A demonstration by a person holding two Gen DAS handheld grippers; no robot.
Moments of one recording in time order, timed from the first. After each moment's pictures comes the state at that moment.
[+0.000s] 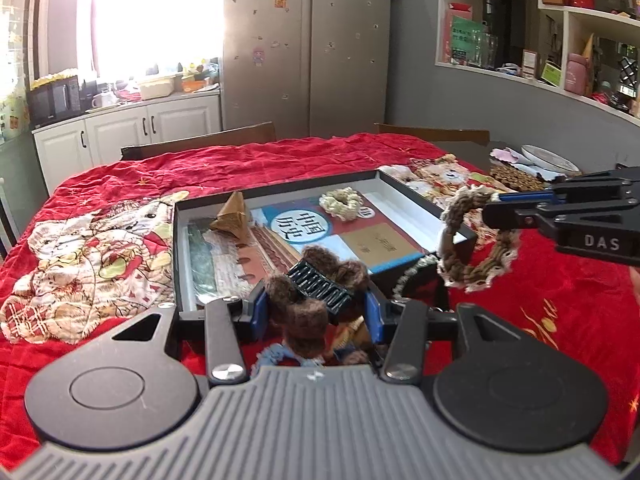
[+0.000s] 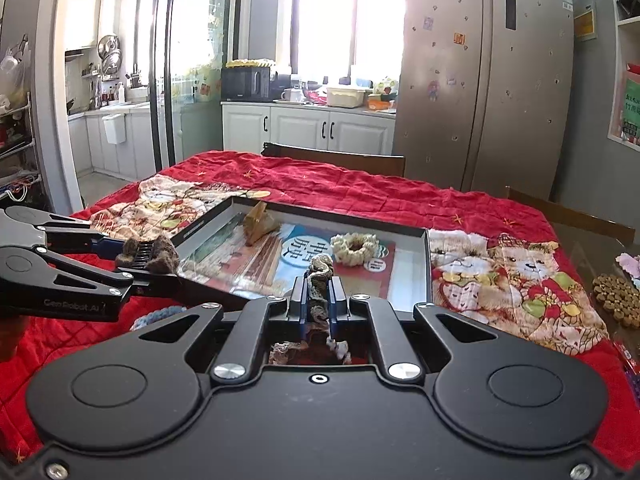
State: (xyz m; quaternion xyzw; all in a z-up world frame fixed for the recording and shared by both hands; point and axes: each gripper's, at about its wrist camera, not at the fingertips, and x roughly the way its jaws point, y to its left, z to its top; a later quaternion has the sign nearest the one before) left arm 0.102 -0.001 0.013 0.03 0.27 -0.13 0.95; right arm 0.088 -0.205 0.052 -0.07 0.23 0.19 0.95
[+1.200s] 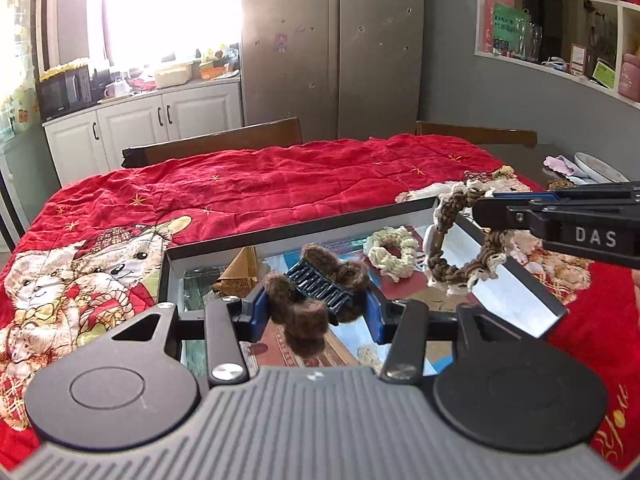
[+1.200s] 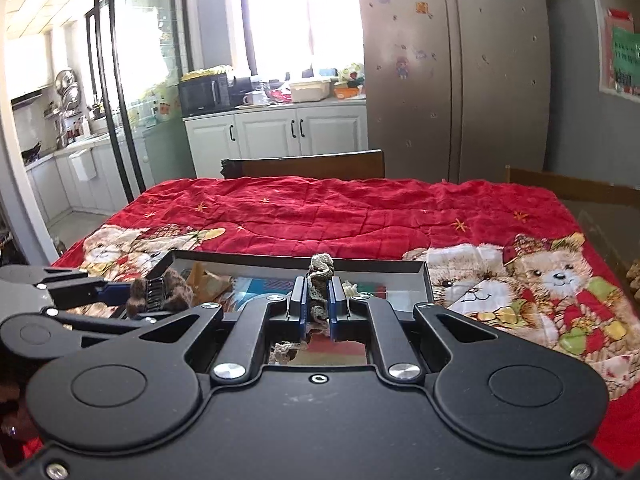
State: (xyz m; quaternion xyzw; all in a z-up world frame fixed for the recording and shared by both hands) left arm 0.232 -0.018 0.009 0.03 0.29 -0.09 0.95; right arm 0.239 -0.193 0.042 0.01 0.26 0.15 0.95
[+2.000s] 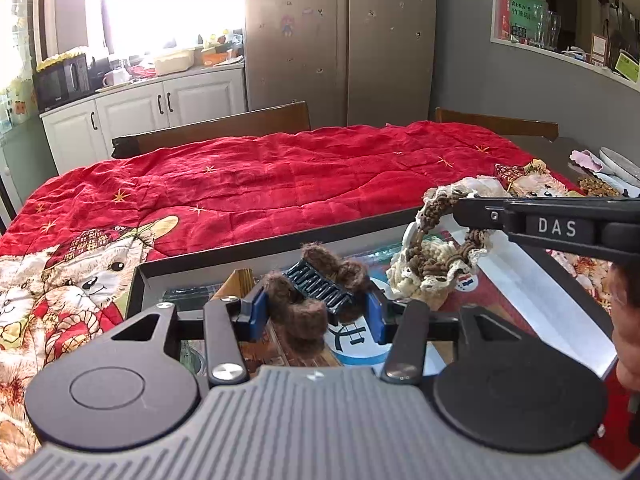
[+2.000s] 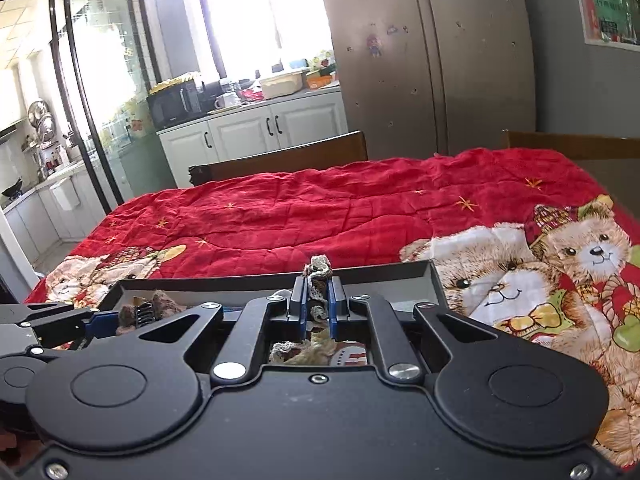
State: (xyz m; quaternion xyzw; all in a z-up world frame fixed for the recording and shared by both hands) left arm 0.295 -0.021 -0.024 0.04 0.31 -0.09 0.95; right arm 0.320 -0.196 -0.008 0.07 0.27 0.12 0.95
